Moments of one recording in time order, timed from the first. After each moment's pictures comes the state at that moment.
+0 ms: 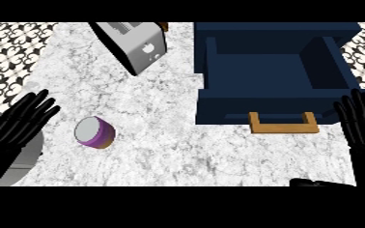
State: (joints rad) left arm 0.14 0.34 0.20 -2.03 0.50 -0.50 0.28; right arm 0.21 -0.10 -0.12 -2.10 -0.05 0.06 0.12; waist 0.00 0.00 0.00
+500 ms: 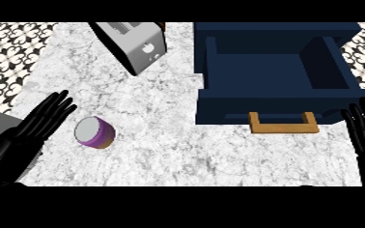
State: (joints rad) left arm 0.10 0.25 0.19 -1.88 0.34 -0.56 0.16; right arm 0.26 -0.09 -0.18 -2.07 -0.08 0.12 0.05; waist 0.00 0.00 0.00
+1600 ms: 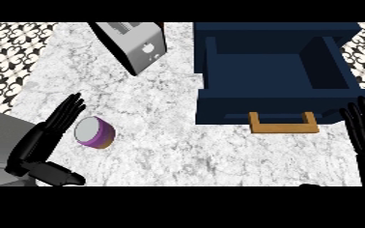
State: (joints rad) left arm 0.00 0.23 0.23 -1.41 0.03 -0.58 -0.23; right arm 0.24 -0.07 -0.21 -2.04 -0.07 0.18 0.04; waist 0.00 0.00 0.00
